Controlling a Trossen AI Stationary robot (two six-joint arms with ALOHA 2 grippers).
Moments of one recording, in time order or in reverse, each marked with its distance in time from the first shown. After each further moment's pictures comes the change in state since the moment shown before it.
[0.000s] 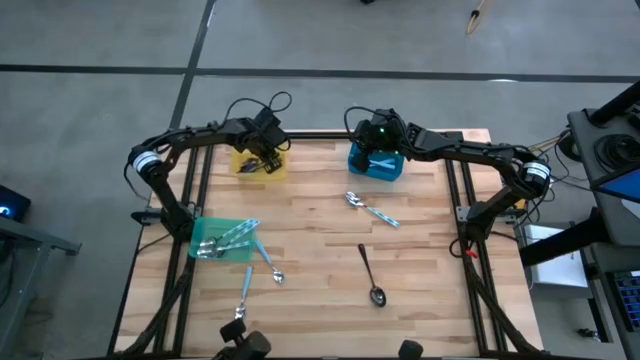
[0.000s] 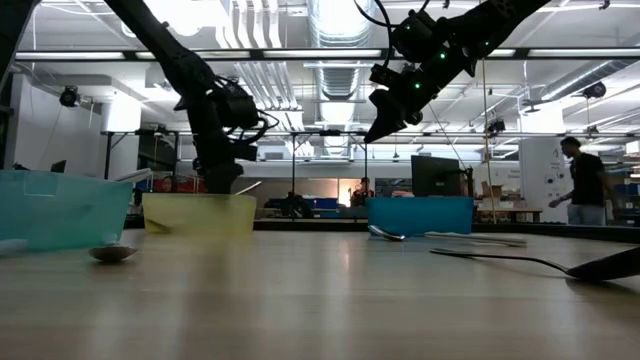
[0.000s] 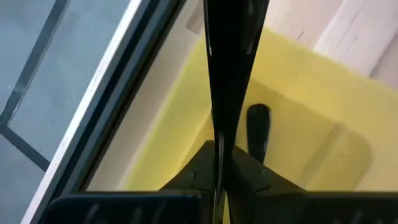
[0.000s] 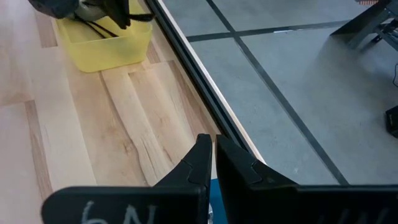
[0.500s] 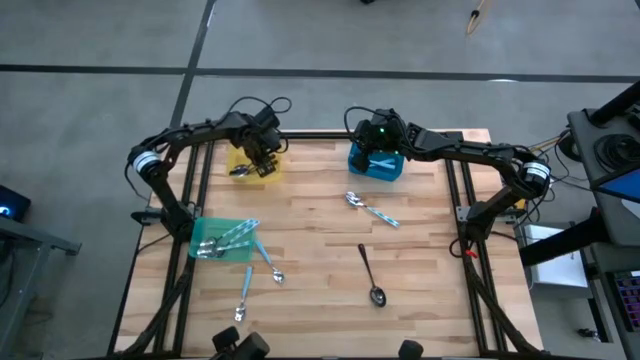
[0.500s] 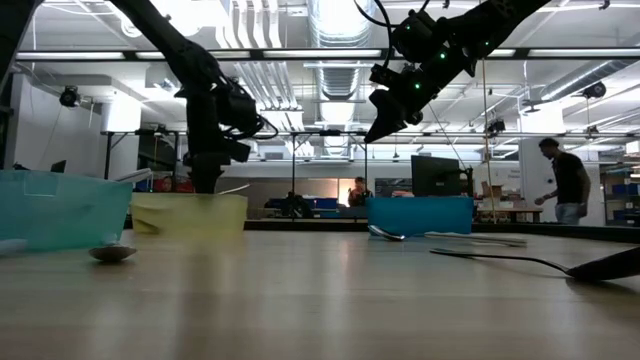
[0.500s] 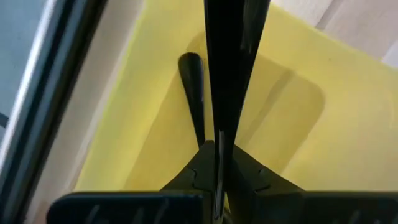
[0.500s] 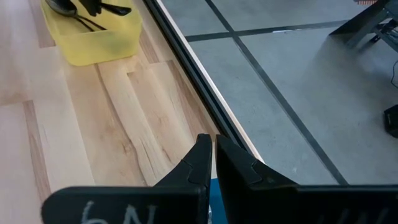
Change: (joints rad) left arm 0.000 -0.003 0.094 -0.323 0.041 -0.022; right arm 0.000 0.000 0.000 0.000 0.005 0.000
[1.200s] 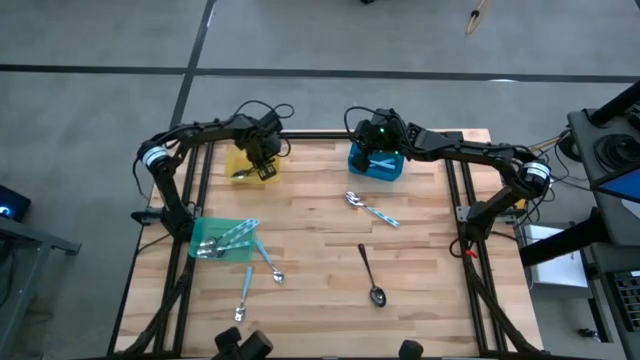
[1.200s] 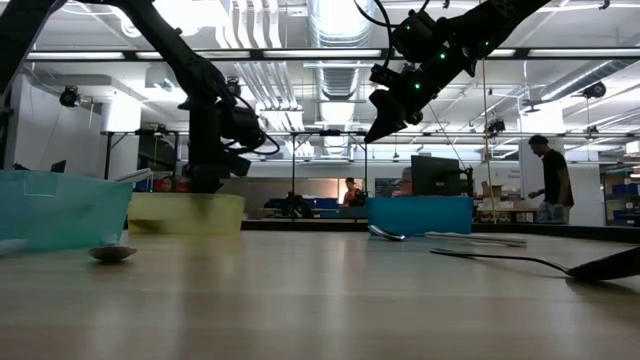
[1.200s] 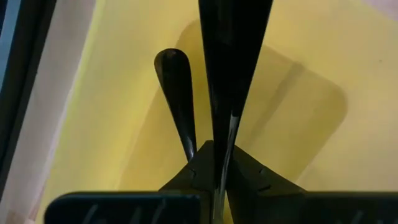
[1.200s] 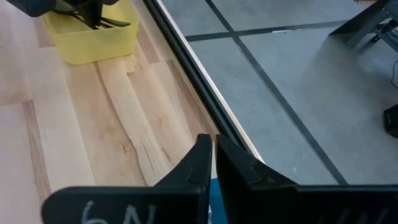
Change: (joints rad) left arm 0.000 0.089 0.003 0.000 0.004 -0.007; right arm 0.000 0.000 0.000 0.000 0.000 0.000
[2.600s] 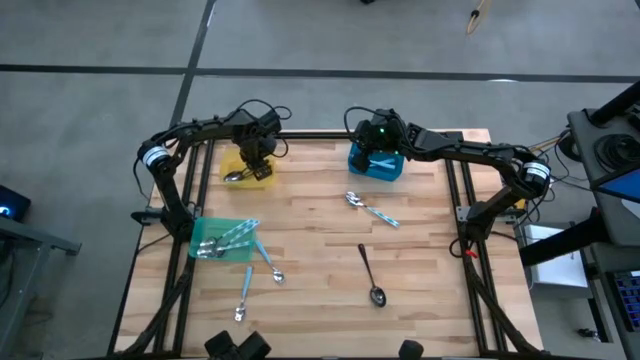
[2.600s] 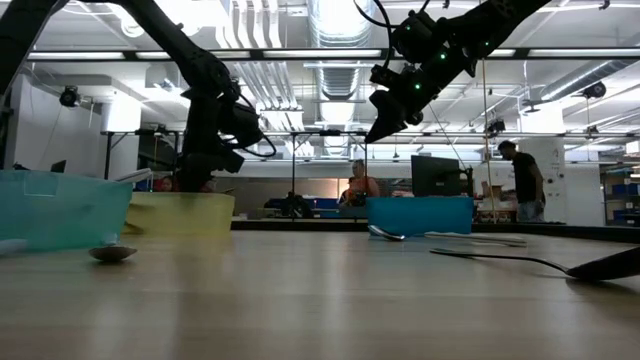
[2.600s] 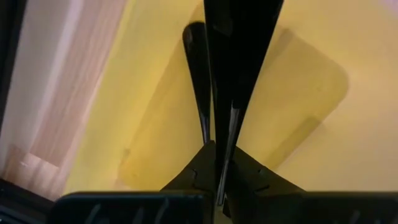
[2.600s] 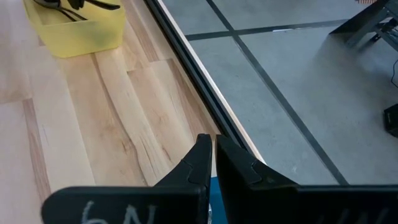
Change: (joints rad) left arm 0.003 -0.003 0.064 -0.210 -0.036 -0.077; right arm 0.000 0.000 -0.002 -0.002 0.001 0.000
